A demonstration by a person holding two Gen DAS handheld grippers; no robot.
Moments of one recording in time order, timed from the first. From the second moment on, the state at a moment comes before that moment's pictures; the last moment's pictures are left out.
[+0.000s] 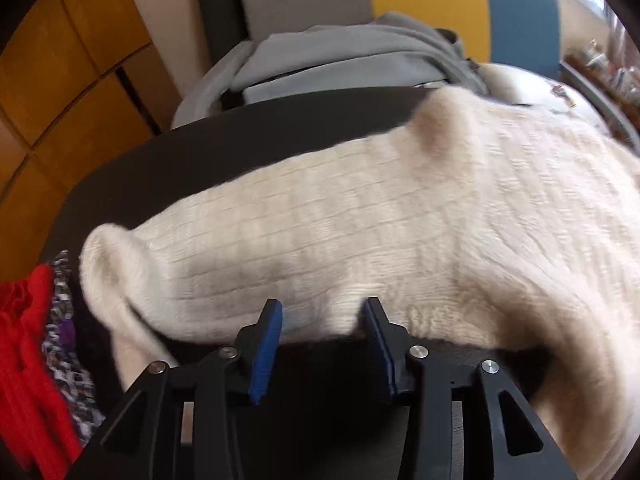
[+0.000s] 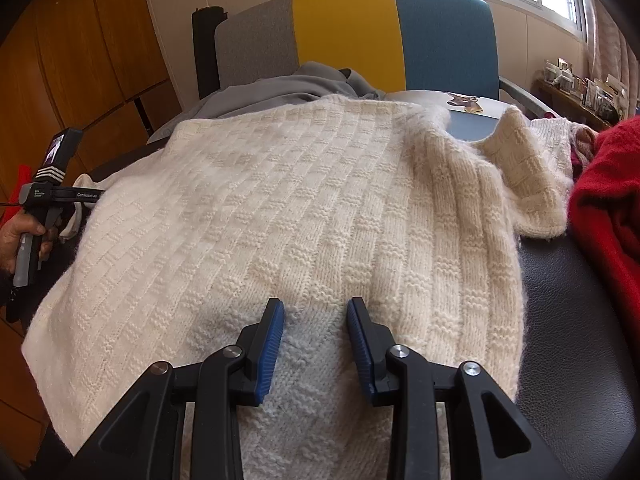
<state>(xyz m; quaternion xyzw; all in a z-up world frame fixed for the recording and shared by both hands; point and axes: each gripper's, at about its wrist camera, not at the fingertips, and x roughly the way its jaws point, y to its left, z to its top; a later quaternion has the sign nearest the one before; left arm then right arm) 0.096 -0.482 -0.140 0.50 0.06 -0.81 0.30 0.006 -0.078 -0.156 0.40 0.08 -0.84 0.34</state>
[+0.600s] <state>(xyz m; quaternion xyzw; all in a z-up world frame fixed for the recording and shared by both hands) 0.167 -0.379 -0.139 0.49 0.11 -0.85 0.18 0.002 -0.085 -0.158 0.41 0.10 -0.84 0.34</state>
